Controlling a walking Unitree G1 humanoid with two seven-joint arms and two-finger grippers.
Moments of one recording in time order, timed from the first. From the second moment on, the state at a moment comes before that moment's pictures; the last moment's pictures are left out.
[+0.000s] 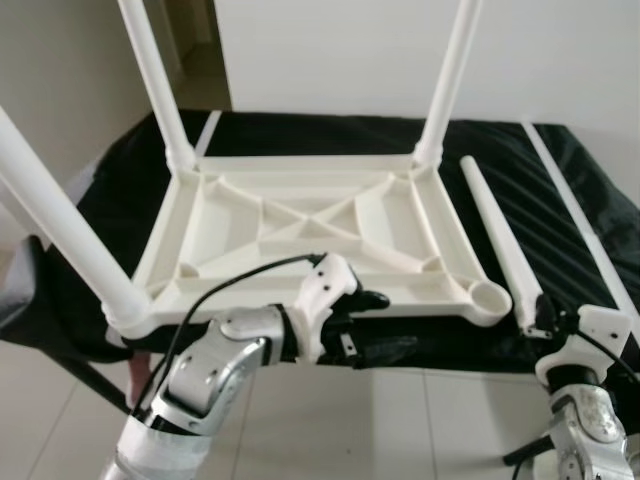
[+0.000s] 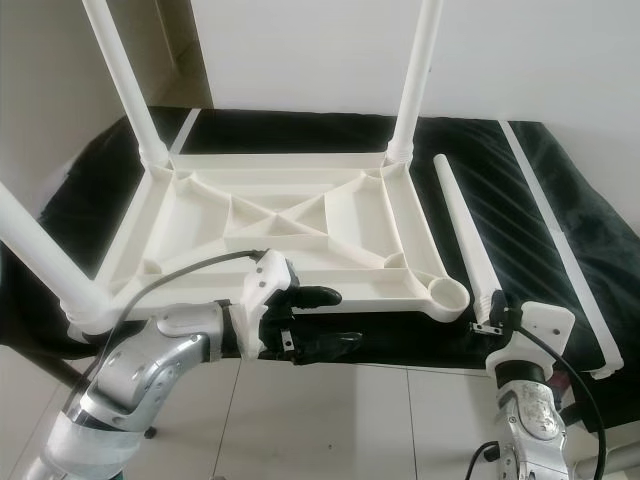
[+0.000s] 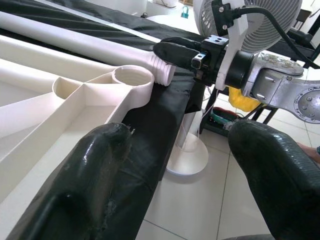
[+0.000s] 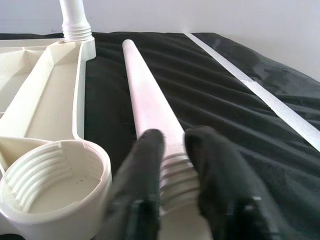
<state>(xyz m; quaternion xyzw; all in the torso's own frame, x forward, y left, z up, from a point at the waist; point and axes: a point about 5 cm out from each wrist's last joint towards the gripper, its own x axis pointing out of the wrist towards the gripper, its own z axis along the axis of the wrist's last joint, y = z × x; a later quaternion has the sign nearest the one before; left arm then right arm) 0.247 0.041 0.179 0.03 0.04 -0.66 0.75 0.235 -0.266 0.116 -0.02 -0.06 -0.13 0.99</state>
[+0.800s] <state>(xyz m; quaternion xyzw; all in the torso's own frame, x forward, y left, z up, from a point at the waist) 0.249 0.039 0.180 0.03 0.03 -0.65 0.76 0.283 -0.284 0.166 0.05 -0.05 -0.18 0.98</state>
